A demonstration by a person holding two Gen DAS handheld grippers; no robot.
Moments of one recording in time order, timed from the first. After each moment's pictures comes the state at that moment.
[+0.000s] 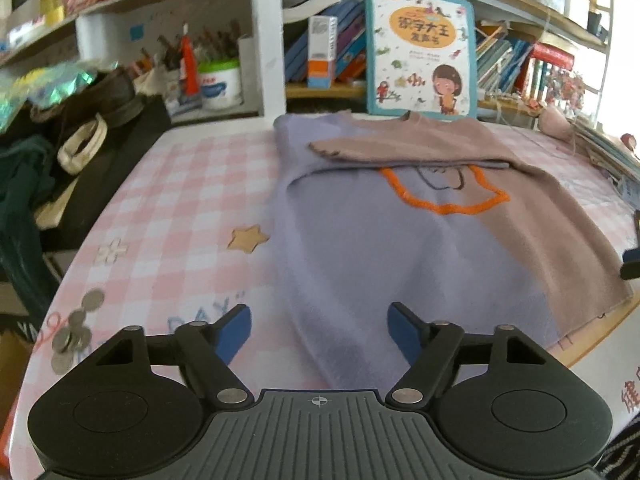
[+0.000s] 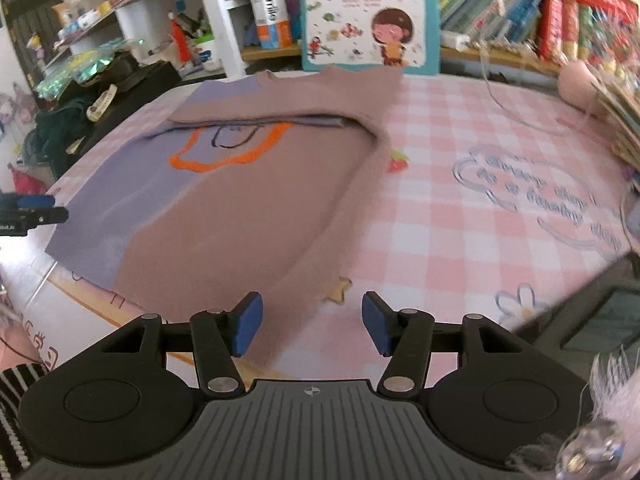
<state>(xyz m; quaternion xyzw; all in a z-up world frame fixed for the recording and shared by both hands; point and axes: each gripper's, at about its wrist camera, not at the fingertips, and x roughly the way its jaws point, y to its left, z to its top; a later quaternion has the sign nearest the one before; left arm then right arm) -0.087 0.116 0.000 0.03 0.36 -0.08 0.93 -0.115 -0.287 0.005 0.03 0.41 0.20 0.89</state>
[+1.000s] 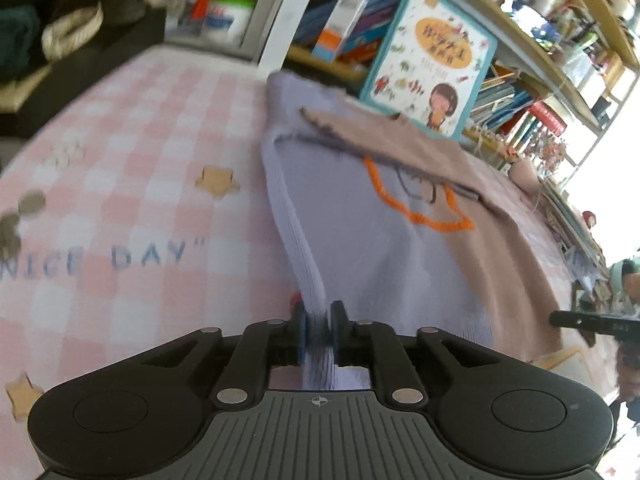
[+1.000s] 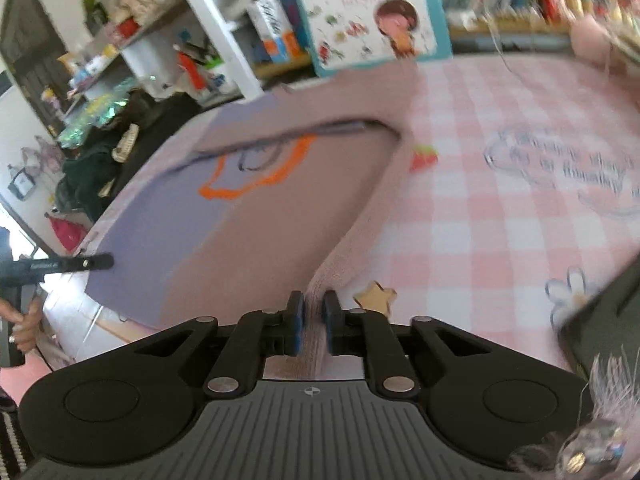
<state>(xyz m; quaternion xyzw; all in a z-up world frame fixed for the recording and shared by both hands) -0.072 0.145 -0.023 -0.16 0.41 -0.15 0.88 -0.099 -0.291 0.006 0.13 0.42 0.23 0.87</state>
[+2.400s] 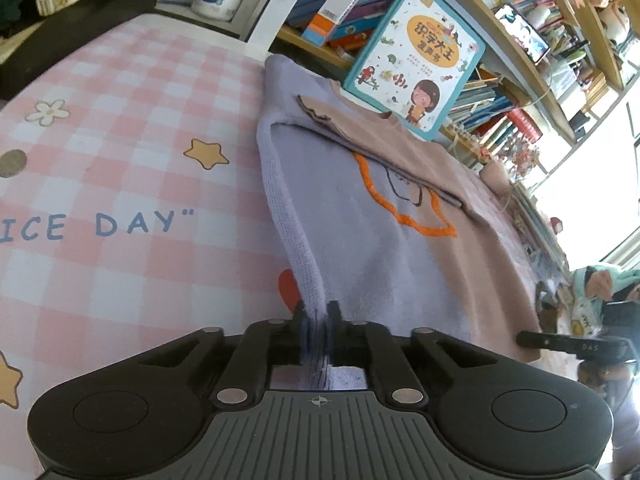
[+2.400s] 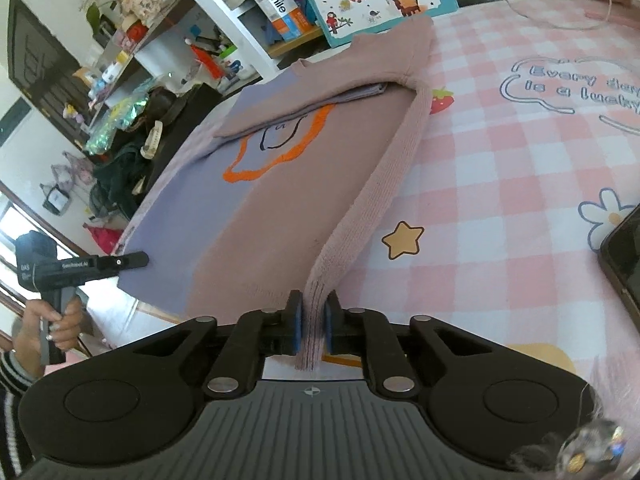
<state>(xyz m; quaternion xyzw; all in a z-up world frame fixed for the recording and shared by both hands) -0.073 0.163 -0.032 -0.20 0.42 -0.19 0.86 -0.116 -0.294 -0.006 0.18 0.43 0.28 0.84</state>
